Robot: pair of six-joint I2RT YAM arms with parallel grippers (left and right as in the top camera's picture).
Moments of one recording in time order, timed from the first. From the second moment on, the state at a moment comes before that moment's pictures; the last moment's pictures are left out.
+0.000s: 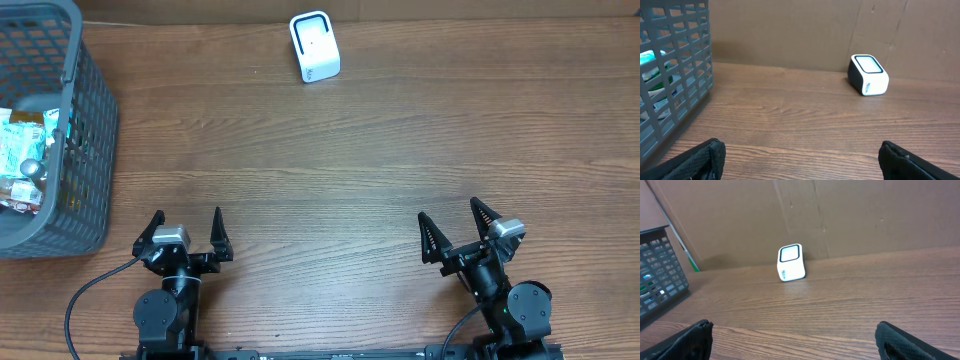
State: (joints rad) left arm 0.01 0.01 0.01 -0.08 0.00 -0.10; right arm 0.20 0.01 0.02 -0.02 -0.14 0.25
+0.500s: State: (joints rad) left arm 0.01 0.01 0.01 -0.08 0.00 -0.10; right arm 0.20 0.01 0.02 -0.02 -0.14 0.25
